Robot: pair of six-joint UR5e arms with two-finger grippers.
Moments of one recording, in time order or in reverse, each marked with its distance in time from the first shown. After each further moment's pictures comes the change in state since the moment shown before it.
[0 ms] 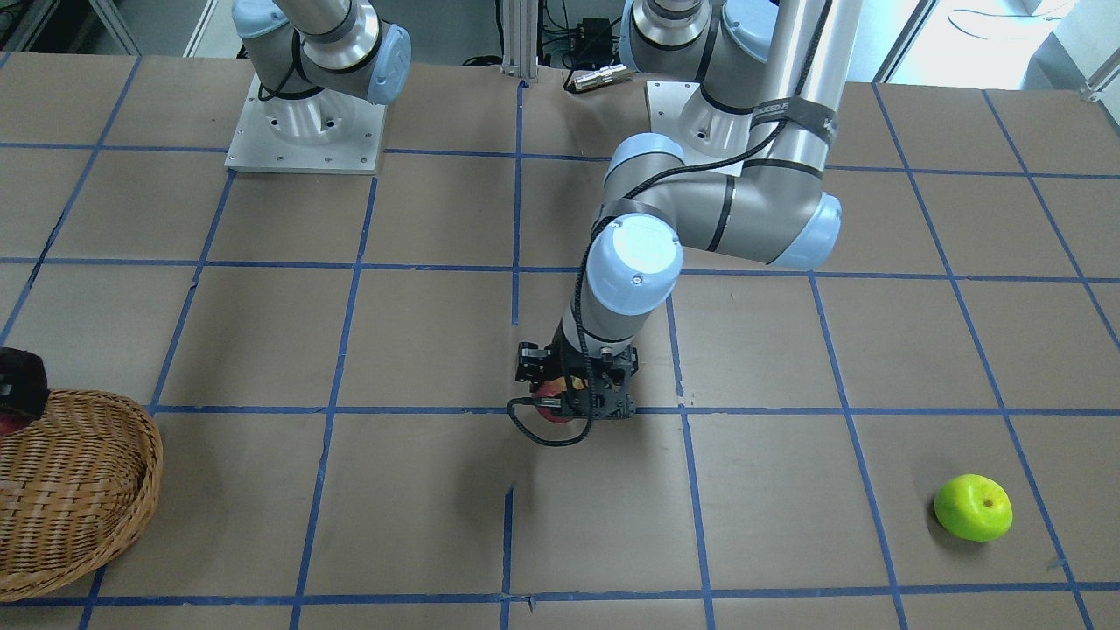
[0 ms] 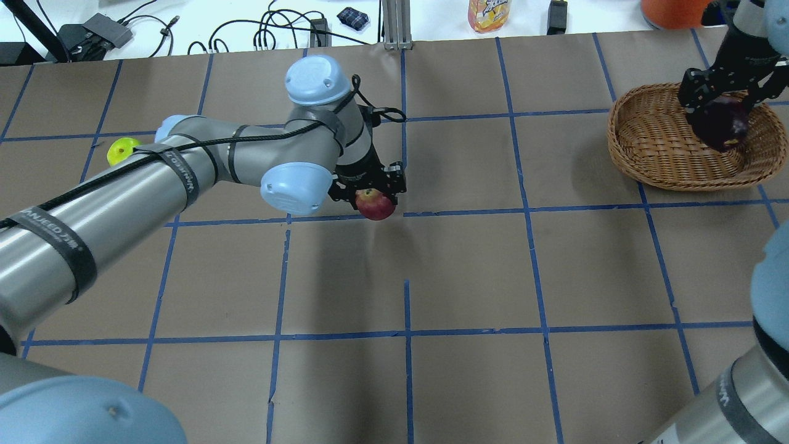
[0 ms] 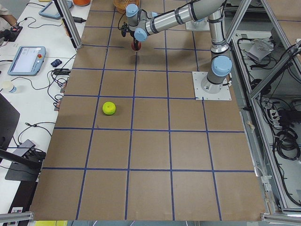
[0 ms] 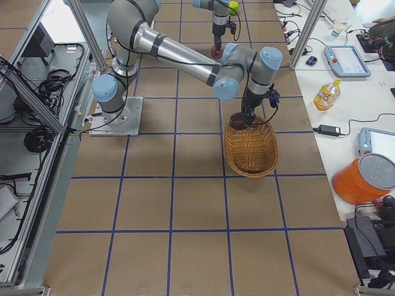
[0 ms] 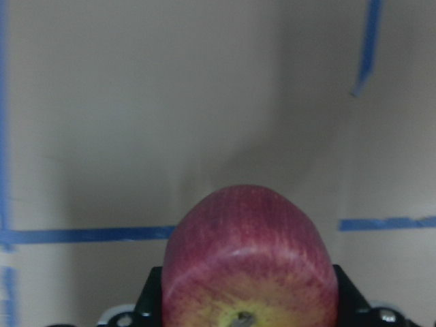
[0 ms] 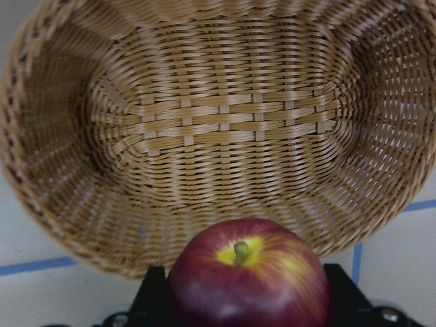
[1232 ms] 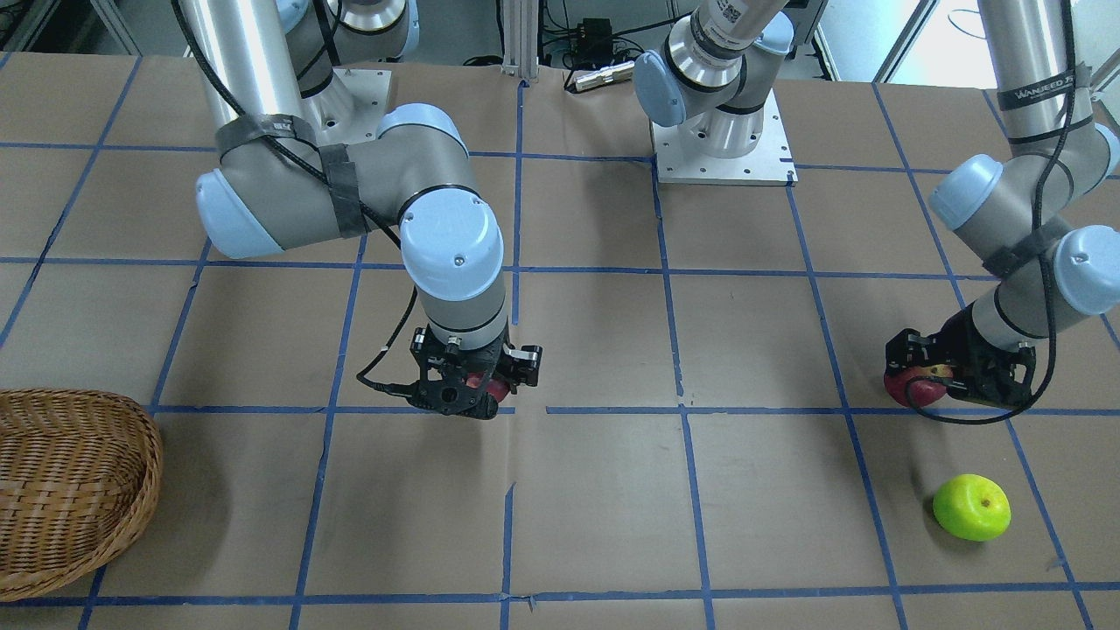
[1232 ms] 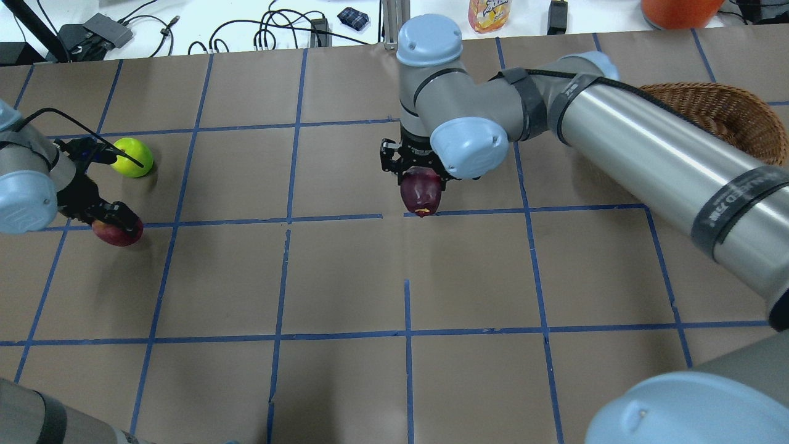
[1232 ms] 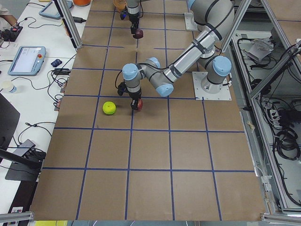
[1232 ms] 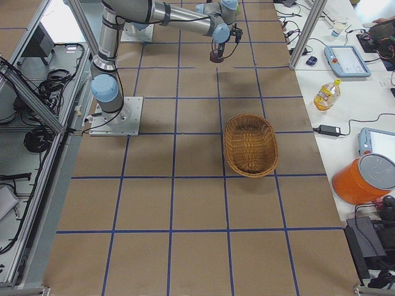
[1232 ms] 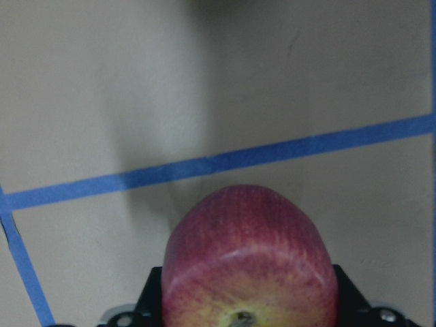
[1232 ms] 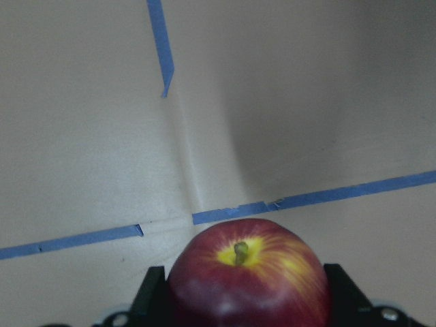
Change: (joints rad) left arm 0.799 0.128 -0.173 -0.001 0.220 1.039; right arm 0.698 -0.042 0.132 -0.076 0.251 0.814
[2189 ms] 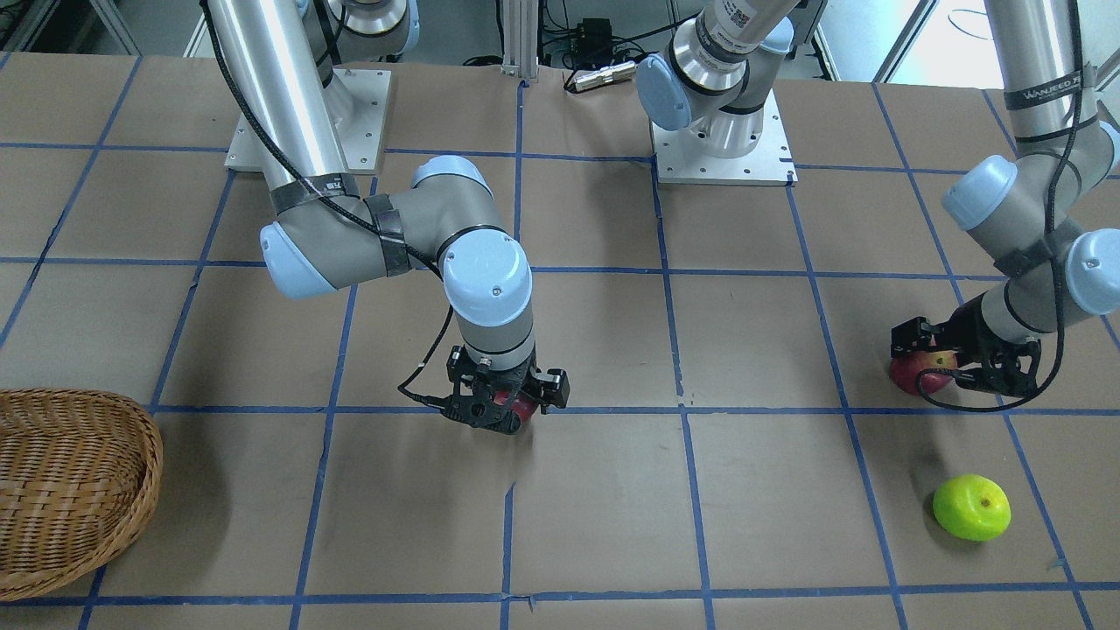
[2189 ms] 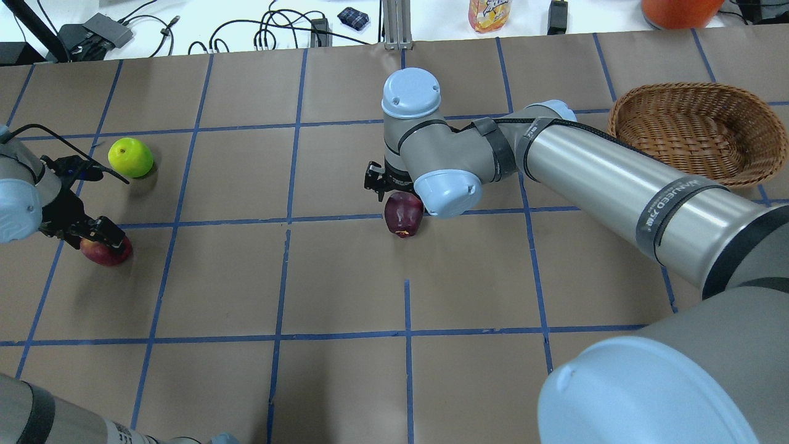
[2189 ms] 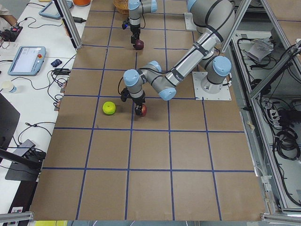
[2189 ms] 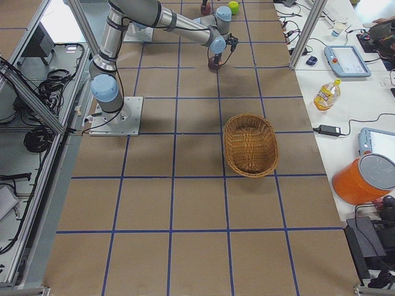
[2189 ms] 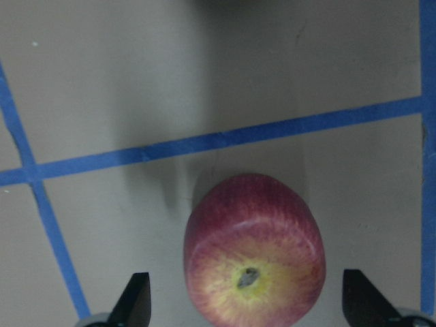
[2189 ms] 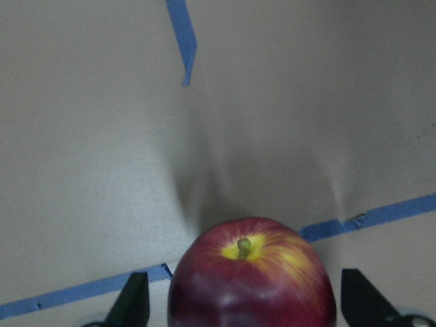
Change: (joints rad) left arm 0.104 -0.035 -0.029 0.004 0.056 0.041; right arm 0.071 0.116 0.114 -0.302 0.024 0.171
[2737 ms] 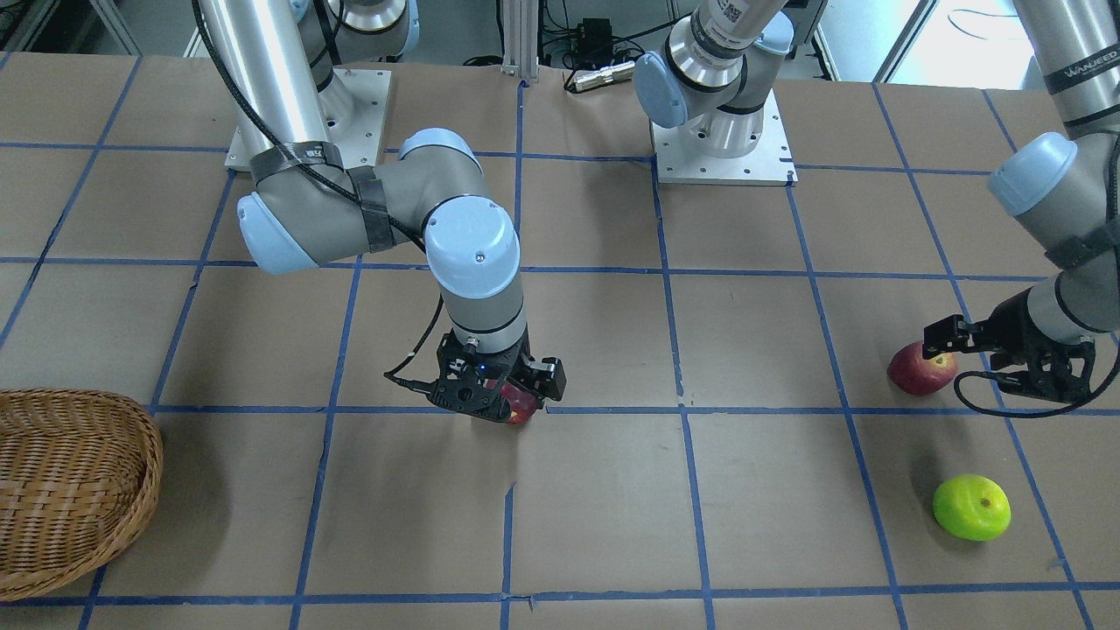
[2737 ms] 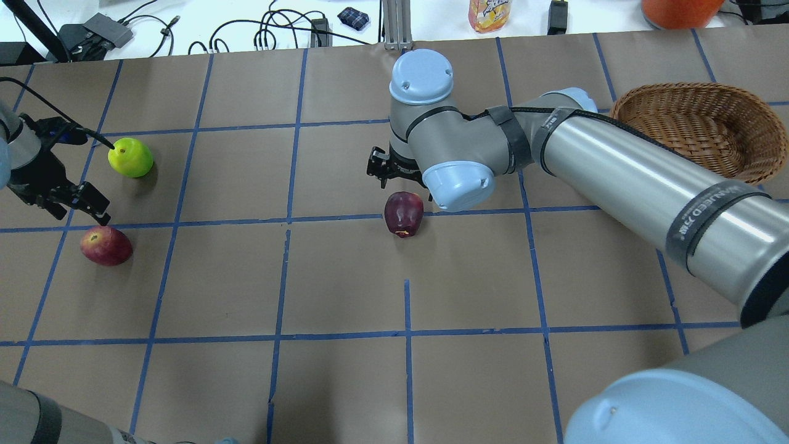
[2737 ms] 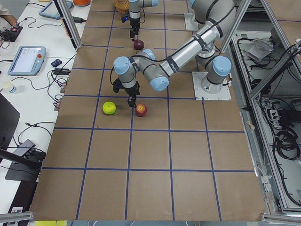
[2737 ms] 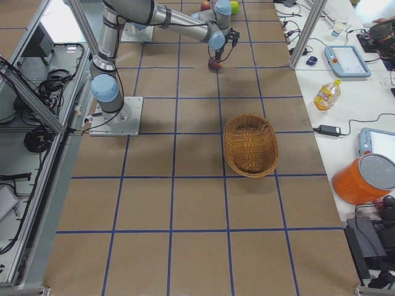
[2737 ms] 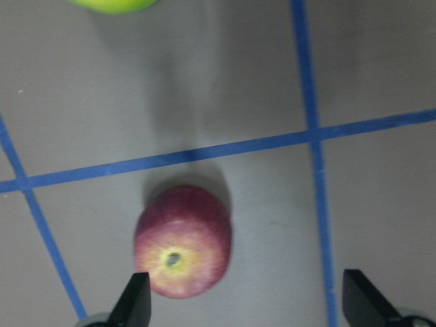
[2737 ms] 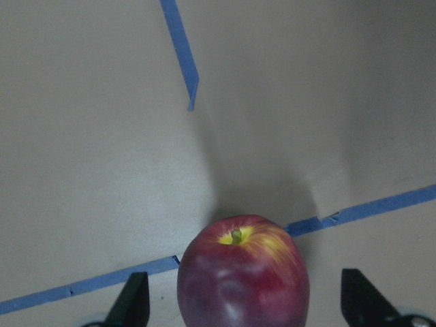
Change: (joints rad) left arm -0.025 0.025 0.142 -0.156 0.009 -0.015; right arm -0.009 -0.057 0.005 0.002 0.001 0.009
